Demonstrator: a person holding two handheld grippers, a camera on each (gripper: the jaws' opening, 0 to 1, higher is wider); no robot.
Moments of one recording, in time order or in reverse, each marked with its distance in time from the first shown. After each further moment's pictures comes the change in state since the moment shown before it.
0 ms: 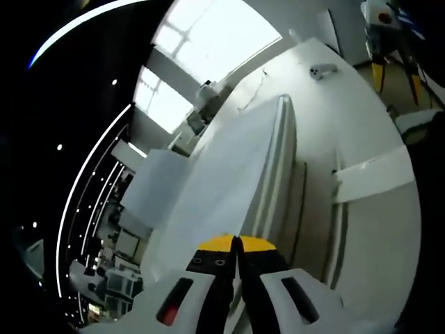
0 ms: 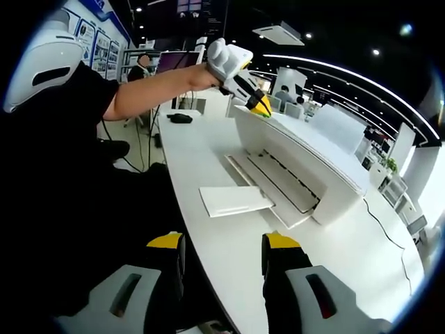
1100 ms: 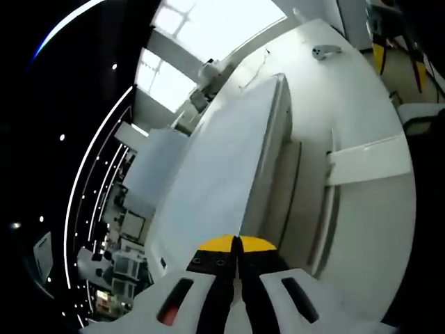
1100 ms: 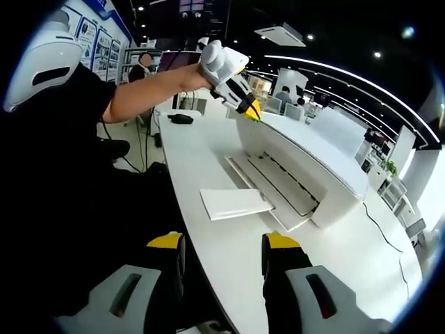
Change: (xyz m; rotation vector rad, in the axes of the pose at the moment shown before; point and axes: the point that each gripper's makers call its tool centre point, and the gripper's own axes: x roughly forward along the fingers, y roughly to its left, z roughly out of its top) left arm -0.011 -0.017 -0.014 -0.001 0.151 0.028; right arm -0.002 0.001 0.004 -0.014 0.001 -0.005
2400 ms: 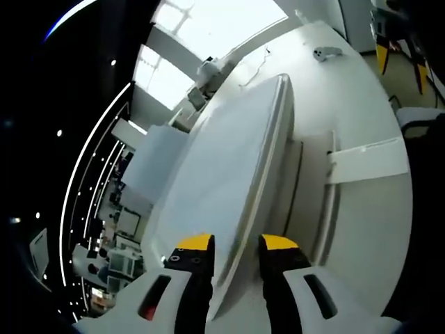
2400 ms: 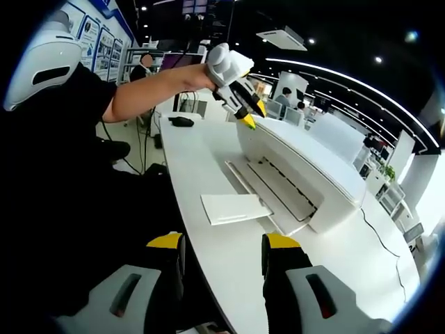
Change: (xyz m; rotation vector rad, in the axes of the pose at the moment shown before) left arm -0.008 0.010 -0.008 -0.031 0.001 -0.028; right arm -0.004 0.001 0.010 -0.021 -0.017 -0.006
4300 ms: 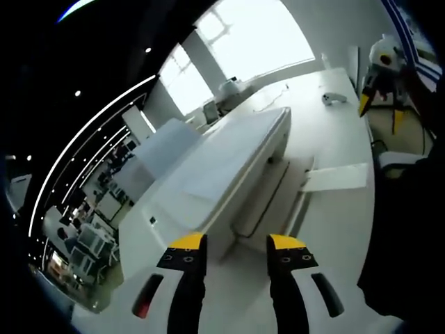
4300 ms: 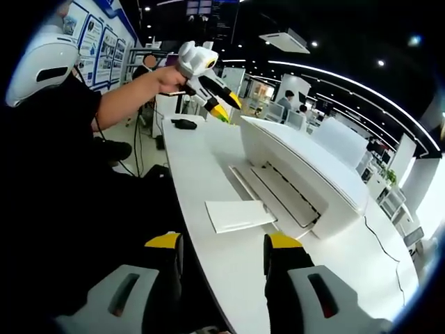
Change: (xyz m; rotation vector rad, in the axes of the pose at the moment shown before) left arm -0.072 -0.021 -0.037 -0.269 -0.161 -0.031; right arm 0.005 0.008 0.008 -0.015 -0.010 0.007
